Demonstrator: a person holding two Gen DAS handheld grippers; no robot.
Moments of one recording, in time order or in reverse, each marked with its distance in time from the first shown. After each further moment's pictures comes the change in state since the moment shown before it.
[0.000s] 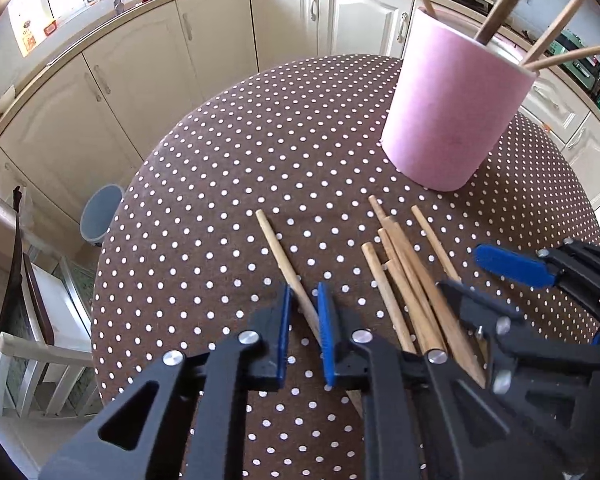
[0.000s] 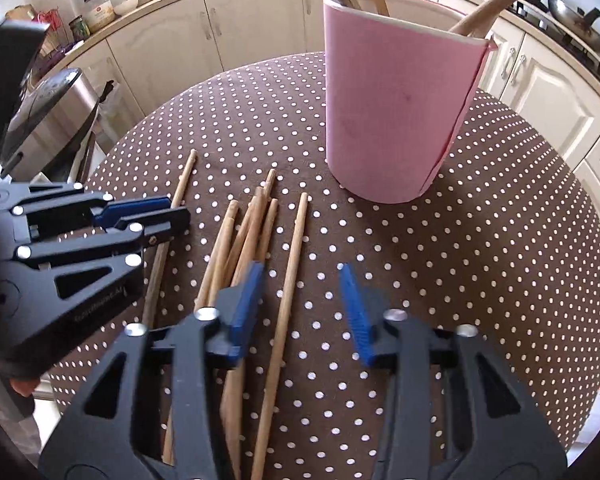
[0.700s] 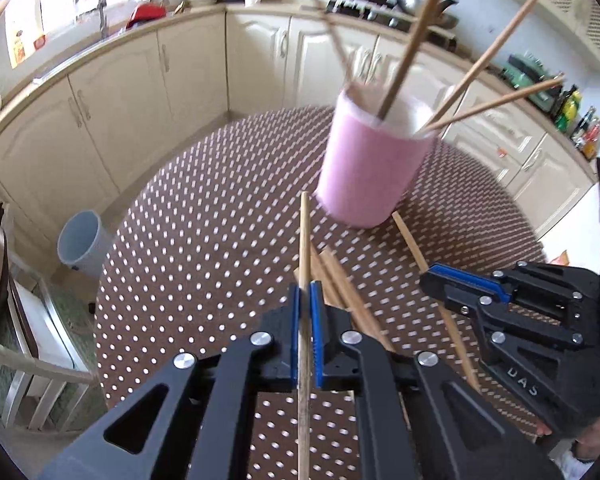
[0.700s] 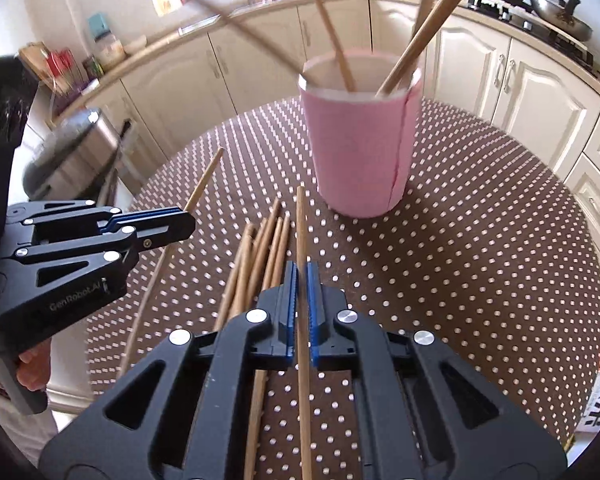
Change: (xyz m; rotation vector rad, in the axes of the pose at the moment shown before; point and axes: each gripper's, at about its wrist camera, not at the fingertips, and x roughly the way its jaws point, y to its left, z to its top) left arm -0.077 -0.013 -0.002 0.012 -0.138 -0.135; right arm -0.057 -0.018 -0.017 0.066 -0.145 0.093
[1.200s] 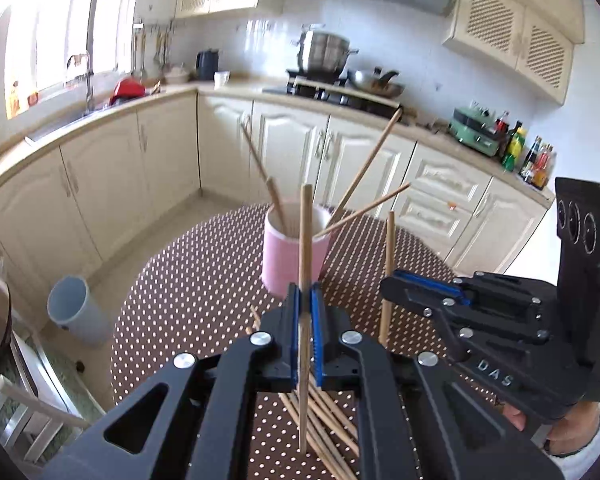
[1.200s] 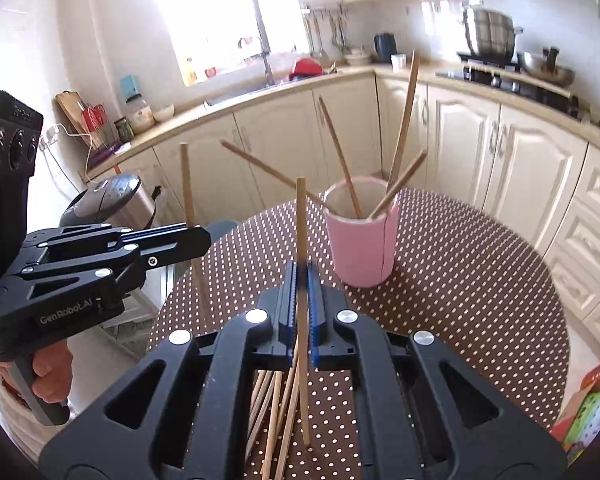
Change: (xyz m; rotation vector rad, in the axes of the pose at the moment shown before) left arm -0.113 -0.050 -0.001 0.067 -0.277 -0.095; right arm -0.116 0.003 -0.001 -0.025 -0.281 0.042
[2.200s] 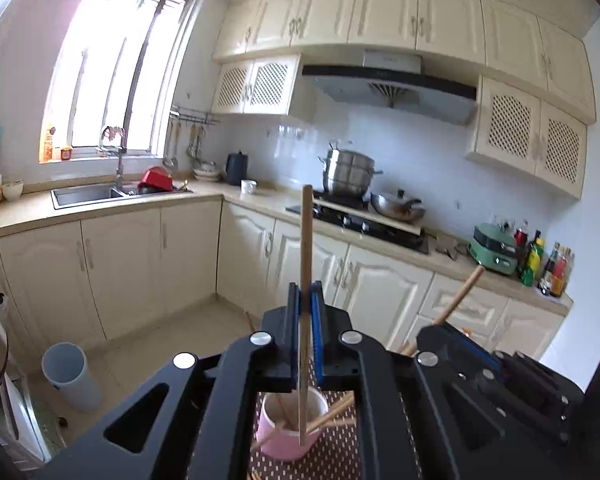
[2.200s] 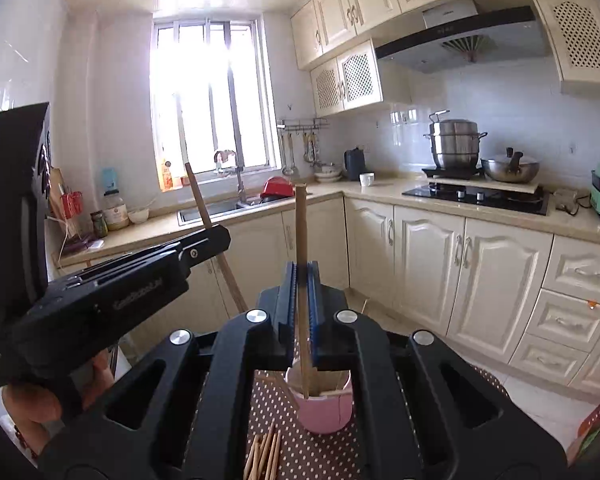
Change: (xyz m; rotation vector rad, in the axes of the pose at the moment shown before) left arm -0.012 -0.019 0.120 -0.105 -0.412 0.085; right arm -0.048 -0.012 0.090 -0.013 -0.414 -0.121
